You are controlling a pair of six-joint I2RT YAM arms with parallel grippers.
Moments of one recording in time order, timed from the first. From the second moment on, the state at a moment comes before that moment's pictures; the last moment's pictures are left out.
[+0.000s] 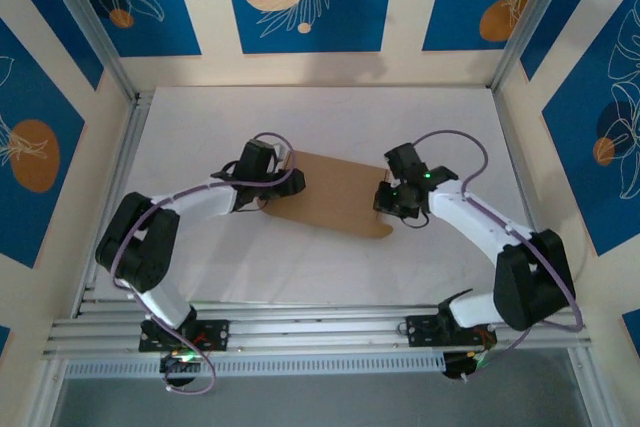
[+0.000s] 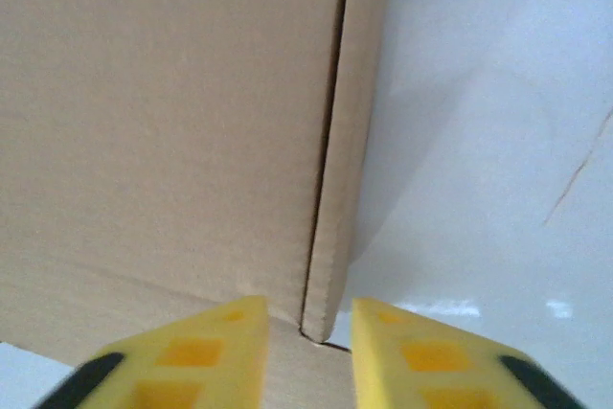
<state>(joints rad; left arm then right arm) -0.51 1.66 0.97 -0.11 0.26 -0.63 0.38 1.35 0.93 -0.72 -0.08 0.62</state>
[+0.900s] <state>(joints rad) -0.29 1.97 1.28 -0.32 0.58 -0.33 0.12 1.49 0.78 -0.30 -0.47 0.68</state>
